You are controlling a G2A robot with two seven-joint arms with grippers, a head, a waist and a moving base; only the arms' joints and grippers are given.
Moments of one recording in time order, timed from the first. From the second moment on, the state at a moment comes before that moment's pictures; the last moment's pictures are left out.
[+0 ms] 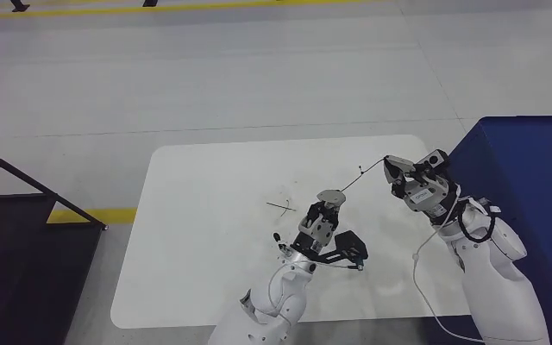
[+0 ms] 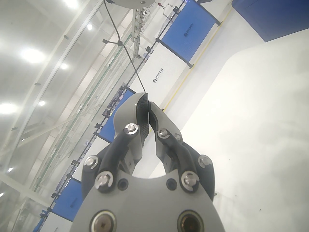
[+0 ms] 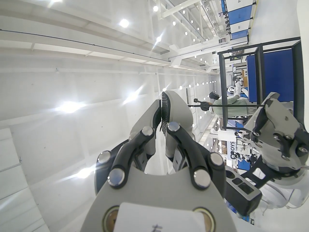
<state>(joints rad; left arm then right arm) 1.29 -1.60 -0.83 -1.56 2.53 0.26 0.03 -1.40 -1.07 1.66 -1.80 1.07 0.26 0.79</state>
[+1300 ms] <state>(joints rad) 1.26 -1.65 -1.01 -1.57 1.92 0.34 -0.22 -1.44 -1.07 1.60 -2.35 1.76 0.83 0.55</state>
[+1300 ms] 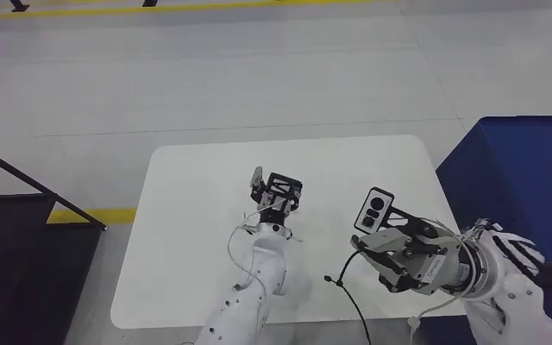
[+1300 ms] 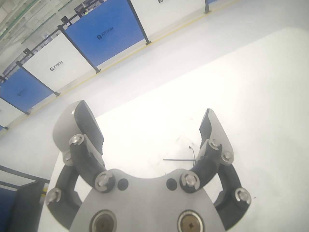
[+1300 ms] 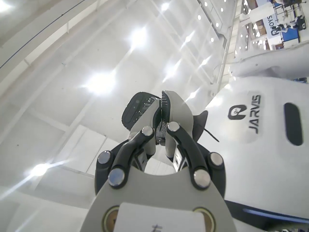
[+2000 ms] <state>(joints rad) 1.37 -1.63 -1.12 -1.76 1.71 0.30 -0.05 -1.36 -1.07 1.57 -2.32 1.43 0.67 0.51</state>
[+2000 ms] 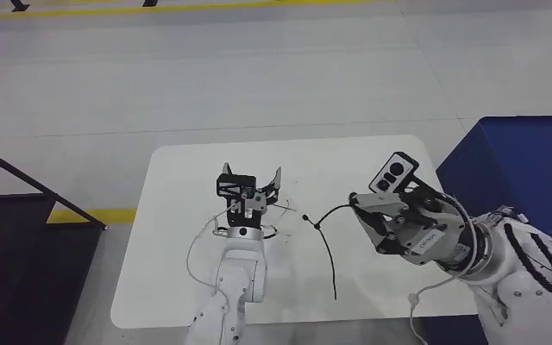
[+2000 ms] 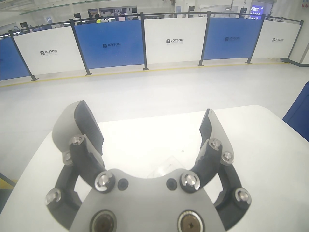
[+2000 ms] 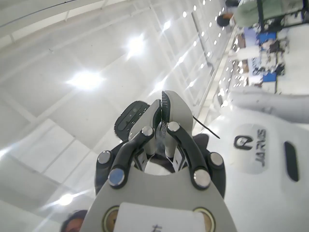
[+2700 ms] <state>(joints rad) 1.41 -1.63 -1.17 -1.85 1.71 0.40 0.04 -0.95 -1.13 1.00 -1.52 0.66 0.50 0.38</state>
